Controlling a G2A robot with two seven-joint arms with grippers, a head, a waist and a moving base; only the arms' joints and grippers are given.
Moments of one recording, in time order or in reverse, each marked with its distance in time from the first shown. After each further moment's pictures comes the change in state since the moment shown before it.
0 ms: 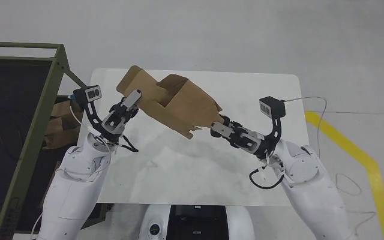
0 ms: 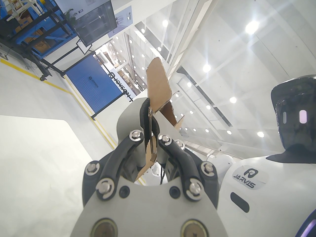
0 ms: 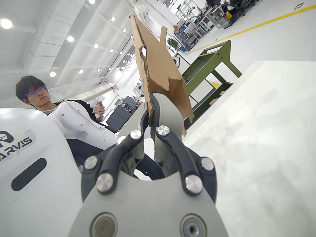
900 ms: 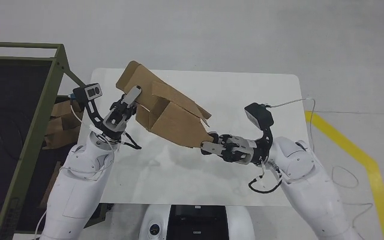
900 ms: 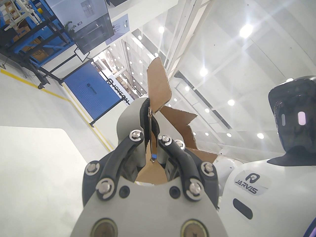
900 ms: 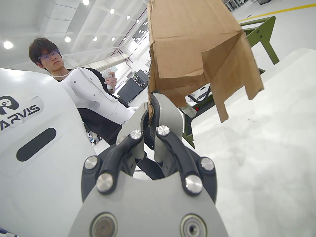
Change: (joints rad) left arm -0.022 -0.017 0.025 -0.003 0.034 -0.012 0.059; right arm 0.065 0.009 -0.064 0.010 0.056 -0.089 0.177
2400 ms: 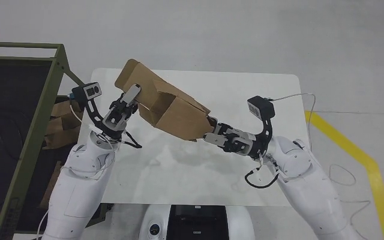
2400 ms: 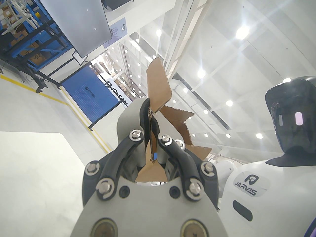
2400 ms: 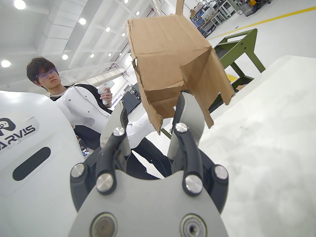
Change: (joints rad) left arm -0.010 -0.017 0.001 0.003 0.005 -0.005 0.003; right arm 0.019 -0.003 -0.024 0.026 -0.026 0.034 -0.143
